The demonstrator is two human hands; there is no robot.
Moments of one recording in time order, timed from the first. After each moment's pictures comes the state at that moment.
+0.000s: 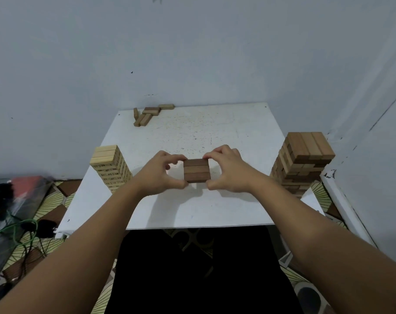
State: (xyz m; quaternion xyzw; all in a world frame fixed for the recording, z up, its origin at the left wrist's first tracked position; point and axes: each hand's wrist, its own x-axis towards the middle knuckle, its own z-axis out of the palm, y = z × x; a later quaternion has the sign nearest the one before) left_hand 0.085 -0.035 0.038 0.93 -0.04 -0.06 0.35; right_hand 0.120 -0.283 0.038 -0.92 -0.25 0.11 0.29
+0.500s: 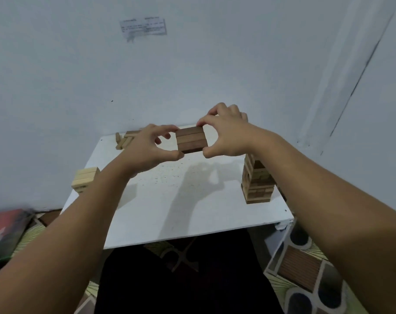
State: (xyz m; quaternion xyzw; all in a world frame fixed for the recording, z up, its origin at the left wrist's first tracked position) left_hand 0.097 -0.094 0.145 0.91 -0.09 0.04 0.40; right_hand 0.118 -0.341 0.173 -0.95 -0.25 -0.04 0.18
